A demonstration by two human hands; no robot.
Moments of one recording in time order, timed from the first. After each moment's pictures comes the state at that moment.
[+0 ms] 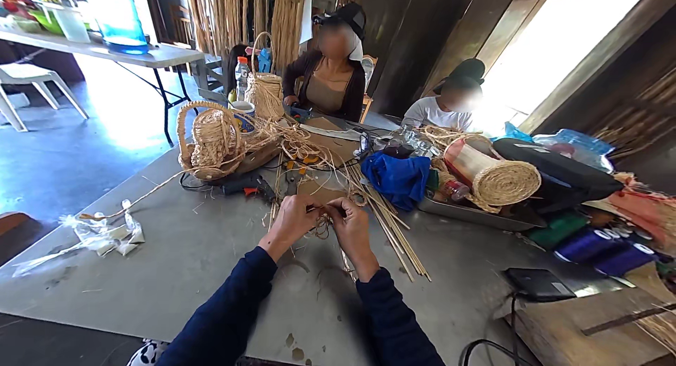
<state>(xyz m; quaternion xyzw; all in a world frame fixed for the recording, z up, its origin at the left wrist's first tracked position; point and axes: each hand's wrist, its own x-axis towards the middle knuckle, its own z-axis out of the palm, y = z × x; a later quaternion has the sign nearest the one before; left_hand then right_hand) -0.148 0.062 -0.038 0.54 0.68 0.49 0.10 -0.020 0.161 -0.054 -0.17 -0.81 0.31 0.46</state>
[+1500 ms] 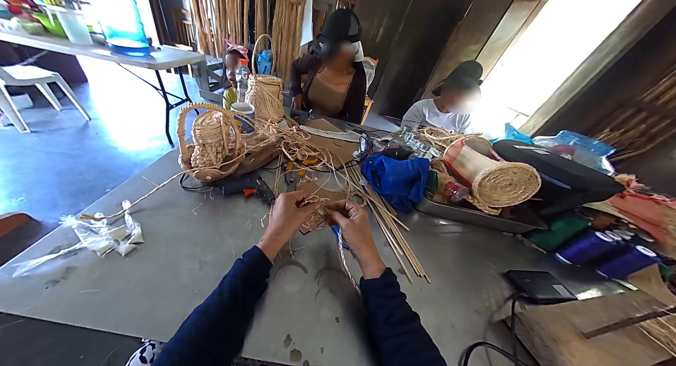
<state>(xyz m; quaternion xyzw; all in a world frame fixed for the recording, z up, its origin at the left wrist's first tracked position) -0.155 0.067 -0.047 0.44 0.65 0.60 0.17 -0.014 0.161 -0.041 -0.24 -0.70 0.57 0.36</state>
